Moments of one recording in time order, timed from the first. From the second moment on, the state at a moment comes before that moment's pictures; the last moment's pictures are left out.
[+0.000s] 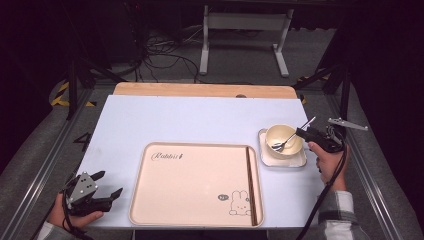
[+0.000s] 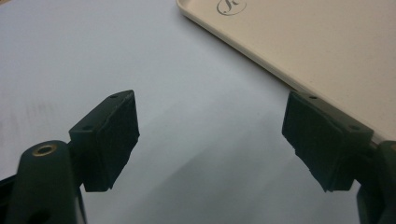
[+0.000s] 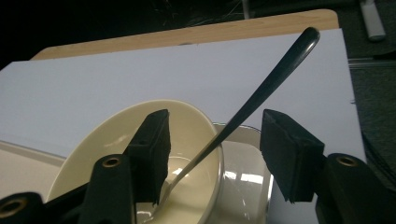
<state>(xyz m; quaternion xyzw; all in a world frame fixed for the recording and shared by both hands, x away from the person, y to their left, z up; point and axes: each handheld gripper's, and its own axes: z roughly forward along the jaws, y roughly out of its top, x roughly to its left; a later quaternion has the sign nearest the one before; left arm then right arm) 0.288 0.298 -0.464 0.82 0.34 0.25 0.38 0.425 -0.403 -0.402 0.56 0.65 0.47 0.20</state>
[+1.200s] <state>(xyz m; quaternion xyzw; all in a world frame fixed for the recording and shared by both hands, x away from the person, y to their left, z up) 0.262 0.313 -0.465 0.81 0.37 0.27 0.36 0.418 -0.412 -0.375 0.50 0.59 0.59 0.23</state>
